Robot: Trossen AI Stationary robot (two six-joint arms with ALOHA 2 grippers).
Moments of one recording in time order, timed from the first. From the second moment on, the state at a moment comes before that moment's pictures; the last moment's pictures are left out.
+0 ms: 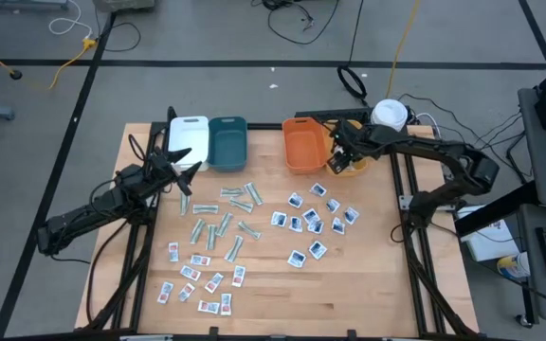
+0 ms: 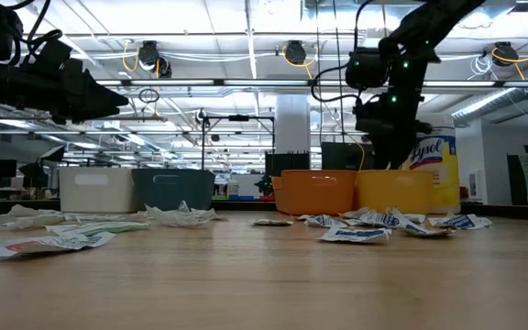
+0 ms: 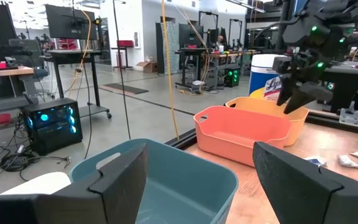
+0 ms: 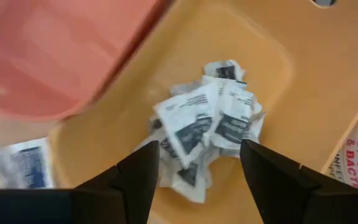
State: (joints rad) left arm 0.47 0.03 0.02 0.06 -0.18 -0.01; right arm -0.58 1.45 0.97 -0.75 0.23 0.29
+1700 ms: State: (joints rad) left arm 0.47 0.03 0.02 0.06 -0.18 -0.01; right arm -0.04 1.34 0.71 -0.93 0.00 0.06
